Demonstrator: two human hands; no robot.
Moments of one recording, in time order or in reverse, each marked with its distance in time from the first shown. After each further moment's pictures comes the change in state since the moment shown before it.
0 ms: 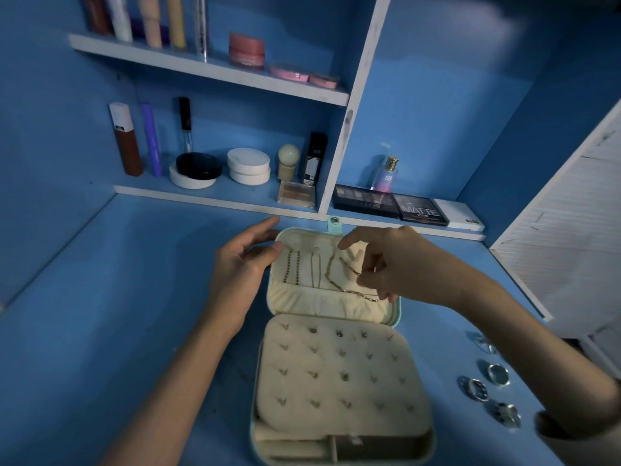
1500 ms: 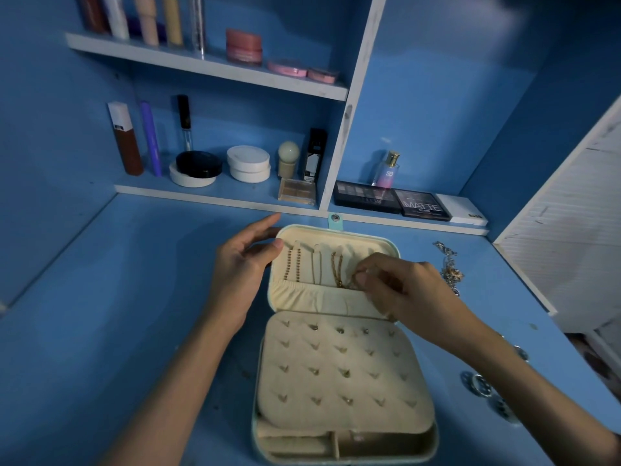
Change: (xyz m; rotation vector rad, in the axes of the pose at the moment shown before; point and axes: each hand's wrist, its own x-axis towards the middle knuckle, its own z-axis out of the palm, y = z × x) left_hand -0.001 0.002 0.001 -0.006 -0.022 -0.012; right_hand -0.021 0.034 0.043 0.070 0.302 -0.082
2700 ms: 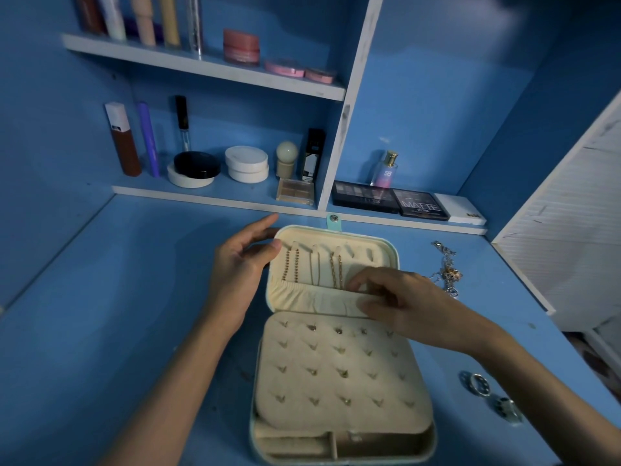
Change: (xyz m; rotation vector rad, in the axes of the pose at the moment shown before) left_hand 0.001 -0.002 0.000 -0.001 0.012 -0.002; right_hand -0.002 -0.007 -0.011 -0.052 -0.294 0.014
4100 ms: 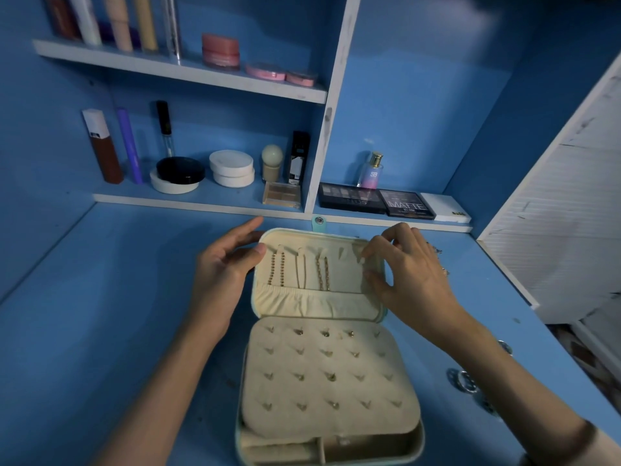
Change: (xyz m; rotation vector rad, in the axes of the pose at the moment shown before) left_hand -0.001 0.000 0.000 0.010 -0.008 0.026; right_hand 0.014 0.030 0.013 -0.337 0.599 -0.046
